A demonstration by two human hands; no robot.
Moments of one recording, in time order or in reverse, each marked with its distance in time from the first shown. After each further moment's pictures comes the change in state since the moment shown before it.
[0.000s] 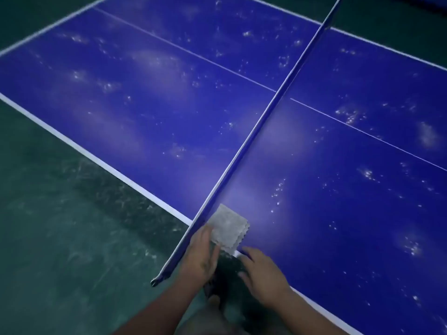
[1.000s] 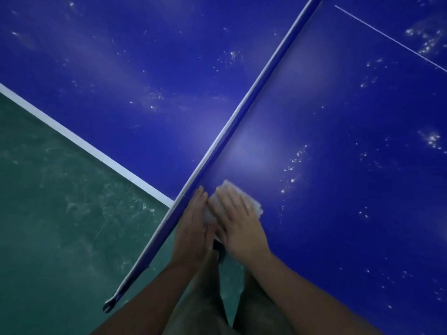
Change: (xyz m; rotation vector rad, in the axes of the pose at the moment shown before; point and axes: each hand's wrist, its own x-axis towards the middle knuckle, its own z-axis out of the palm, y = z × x) left_hand 0.056 -0.035 0.065 -0.085 0.099 0.011; right_hand 0.131 0.032 0.038 -0.137 0.335 -0.192
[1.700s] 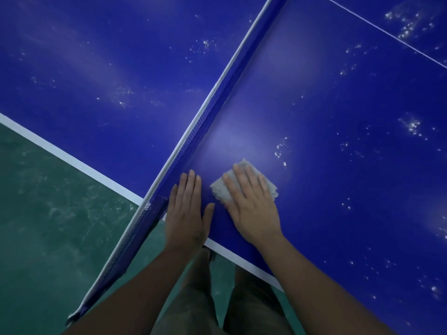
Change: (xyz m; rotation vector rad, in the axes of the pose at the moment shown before) left_hand 0.037 0.019 0.030 0.580 0.035 0.131; right_hand -0.004 0.073 -0.027 -0.034 0.023 0.199
